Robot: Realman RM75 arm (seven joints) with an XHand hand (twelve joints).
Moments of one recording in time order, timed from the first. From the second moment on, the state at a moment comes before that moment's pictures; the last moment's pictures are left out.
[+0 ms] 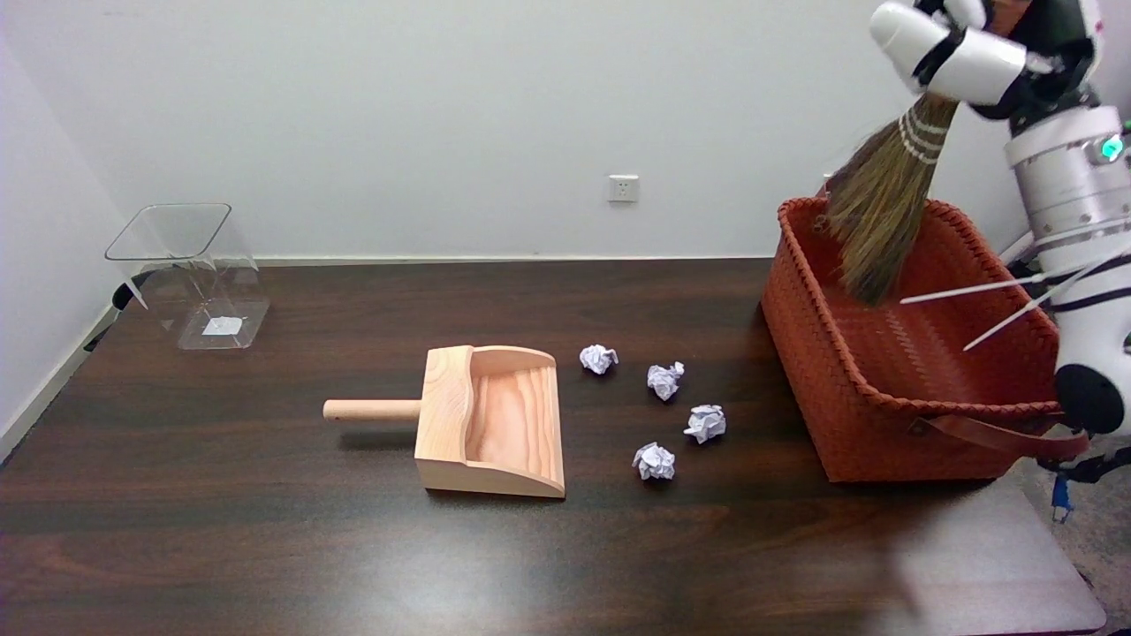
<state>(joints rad) -0.16 -0.83 1.92 -1.65 0.60 -0.53 -1.48</state>
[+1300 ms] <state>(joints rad) -0.21 -0.84 2.02 -1.87 0.78 -0.64 -1.47</state>
